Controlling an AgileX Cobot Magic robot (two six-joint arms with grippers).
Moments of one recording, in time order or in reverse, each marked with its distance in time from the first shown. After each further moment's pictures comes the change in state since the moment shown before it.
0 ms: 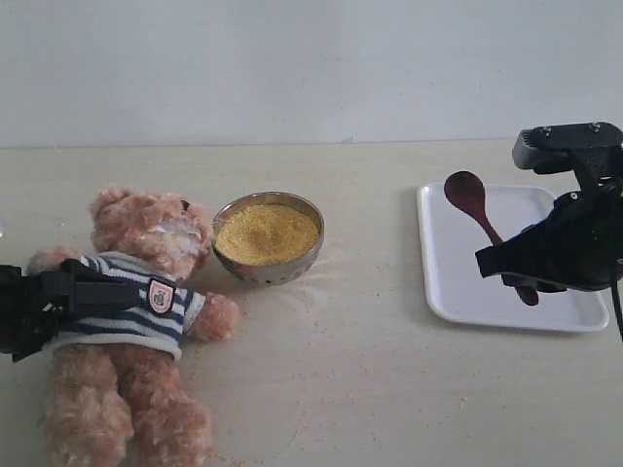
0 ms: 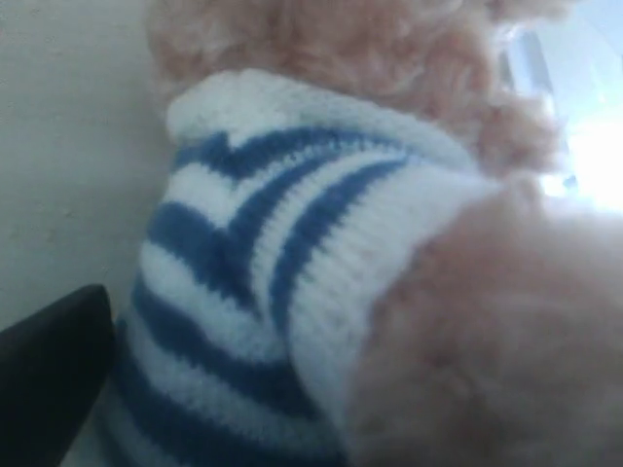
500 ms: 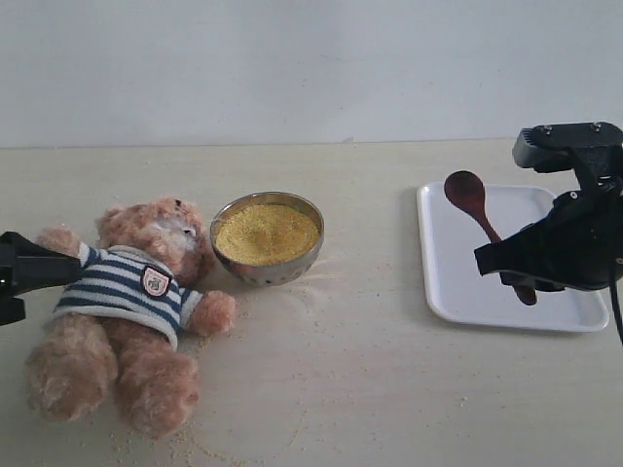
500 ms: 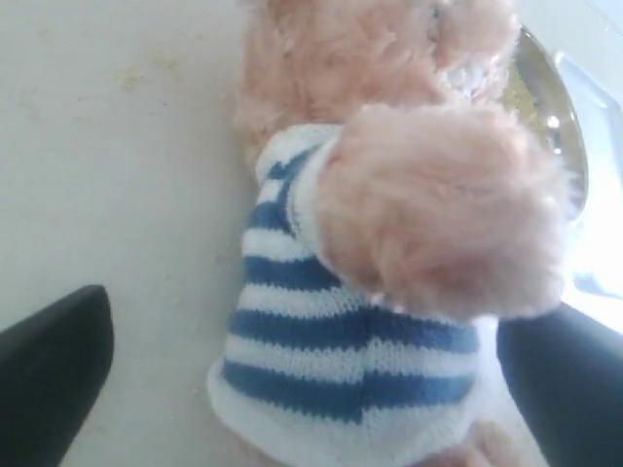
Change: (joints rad) left arm 0.133 -0.165 -0.015 0.158 -0.088 -0.196; right arm 0.000 0.000 0.000 0.017 0.000 0.000
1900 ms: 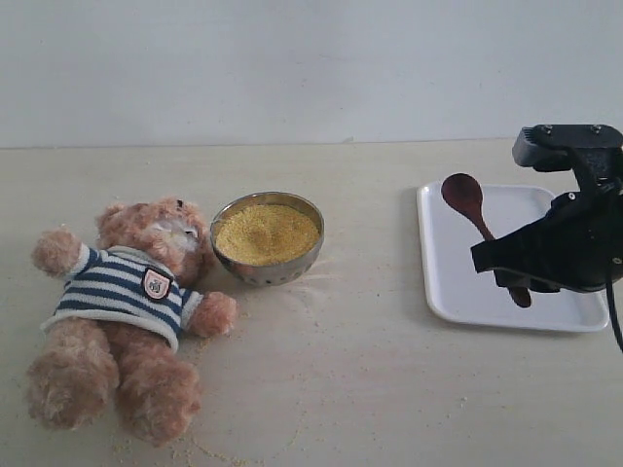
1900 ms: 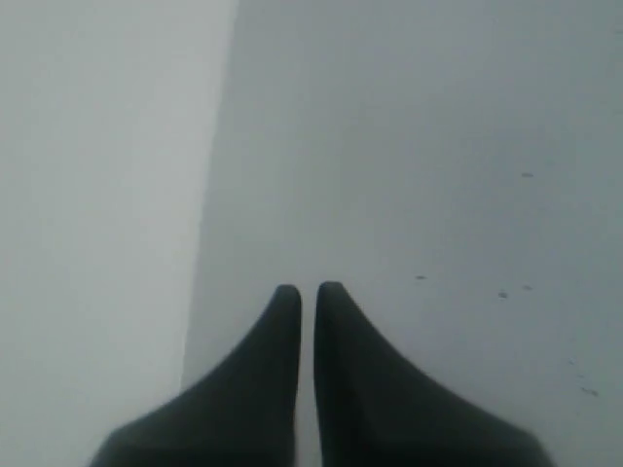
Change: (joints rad) left arm -0.074 -0.951 -0.270 0.797 -0.896 -0.888; right arm 0.000 0.000 0.000 0.054 0.016 -0.013
